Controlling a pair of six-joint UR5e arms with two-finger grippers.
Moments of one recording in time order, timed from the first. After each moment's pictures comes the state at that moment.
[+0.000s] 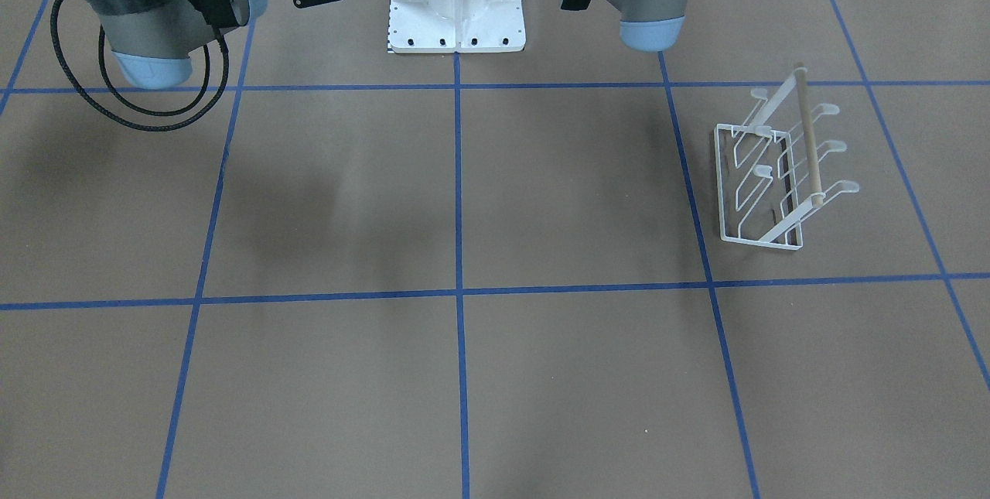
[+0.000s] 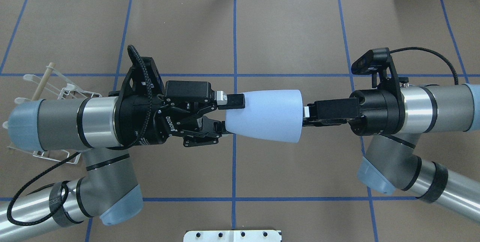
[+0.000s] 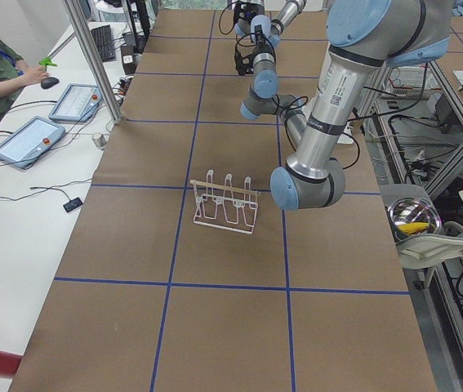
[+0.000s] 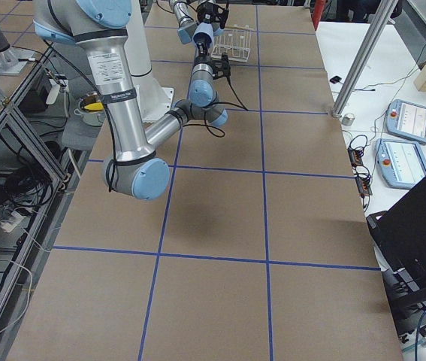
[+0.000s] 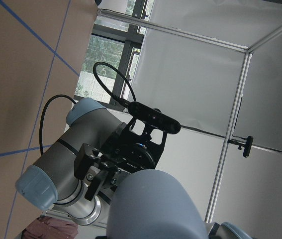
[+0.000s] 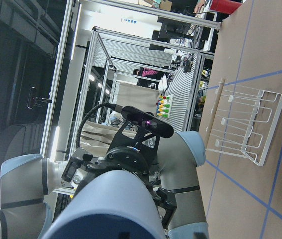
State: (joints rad) left arm -0.47 -2.09 -1.80 -3.24 -1.82 -2.14; right arm 0.61 -1.26 1.81 0.29 2.02 1.80
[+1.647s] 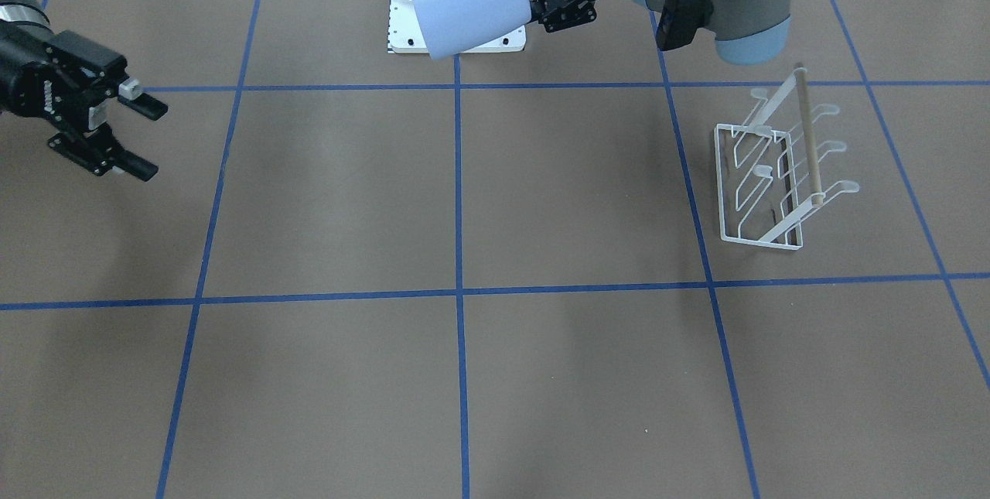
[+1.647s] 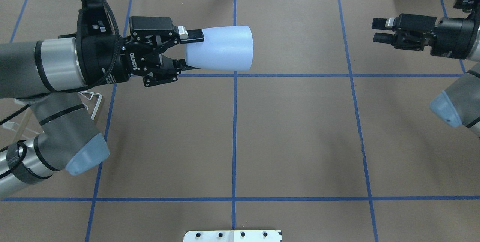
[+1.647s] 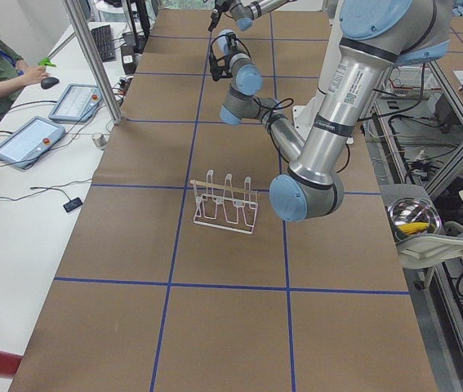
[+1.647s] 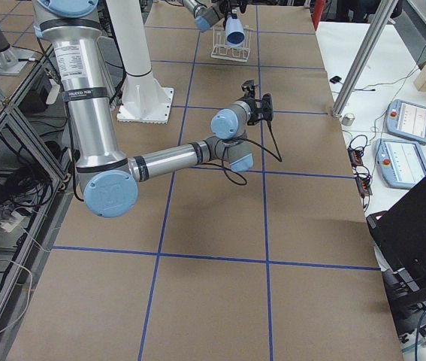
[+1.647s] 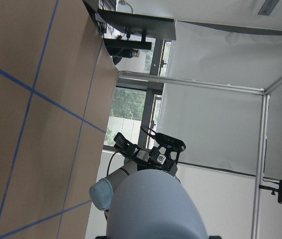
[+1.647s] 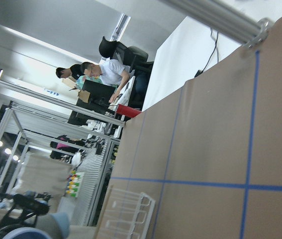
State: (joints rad) left arm -0.71 -2.02 -1.87 -2.95 -1.88 -2.04; right arm 1.08 -1.38 1.58 0.09 2.13 1.61
